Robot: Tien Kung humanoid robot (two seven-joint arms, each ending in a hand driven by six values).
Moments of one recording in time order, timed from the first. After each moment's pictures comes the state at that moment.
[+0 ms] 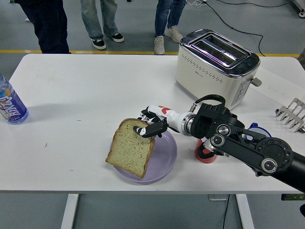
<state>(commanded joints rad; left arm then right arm) -0.10 0.13 -0.87 -0.18 0.67 0.09 0.41 0.89 -0.14 0.48 1.35 -1.03 -0.06 -0.52</state>
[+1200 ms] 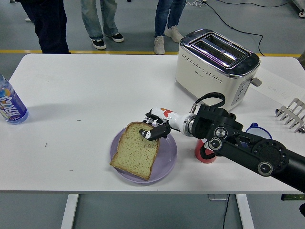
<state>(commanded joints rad) -0.11 0.13 -0.86 -0.18 0.66 0.09 0.41 0.90 -0.14 0.46 1.31 -1.15 0.00 -0.53</state>
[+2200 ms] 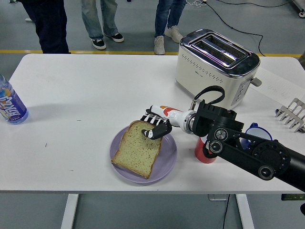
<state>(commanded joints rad) -0.11 0.13 -0.86 -0.18 0.65 0.09 0.40 0.90 -0.15 0.48 1.33 -1.30 0.05 -0.51</state>
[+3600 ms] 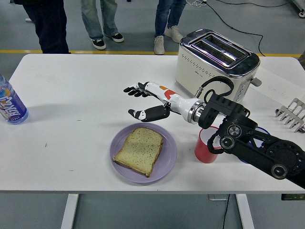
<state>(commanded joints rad) -0.10 0.13 -0.87 -0.18 0.66 0.08 0.41 0.86 -0.20 0.57 1.43 -1.22 -0.09 -0.19</state>
